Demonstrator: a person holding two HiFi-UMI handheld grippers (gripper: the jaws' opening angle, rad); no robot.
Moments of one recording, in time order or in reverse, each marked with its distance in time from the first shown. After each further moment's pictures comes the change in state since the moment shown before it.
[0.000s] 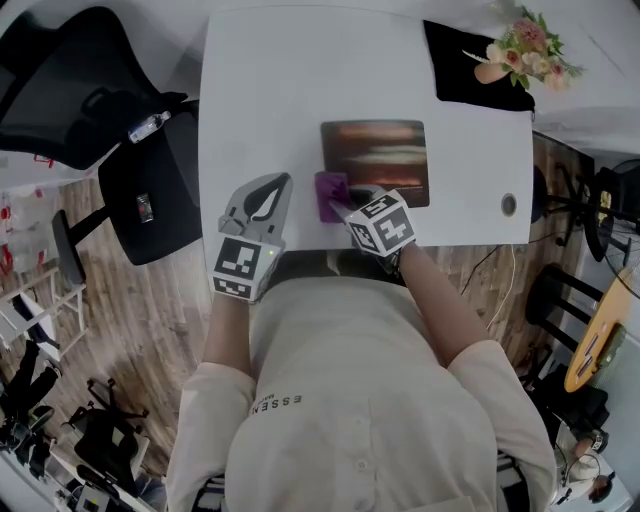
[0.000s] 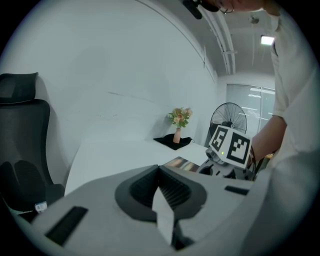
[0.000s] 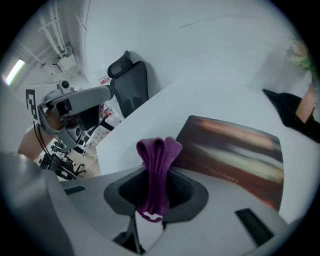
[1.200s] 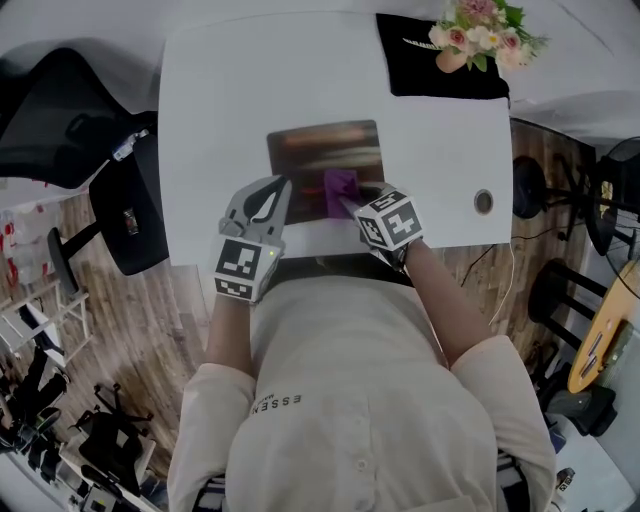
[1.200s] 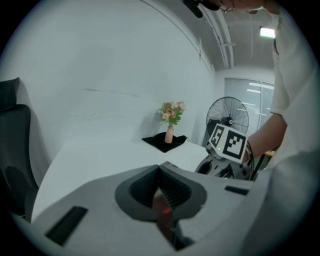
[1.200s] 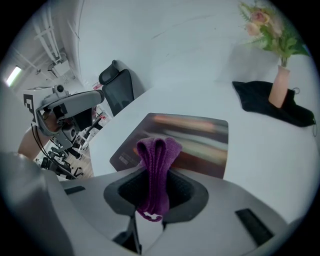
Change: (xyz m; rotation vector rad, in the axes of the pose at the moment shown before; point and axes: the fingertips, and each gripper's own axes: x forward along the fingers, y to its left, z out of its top) left arm 0.075 -0.072 0.026 0.034 0.030 -0.008; right arm -0.061 -0.103 -0.044 0.055 -0.016 -0.031
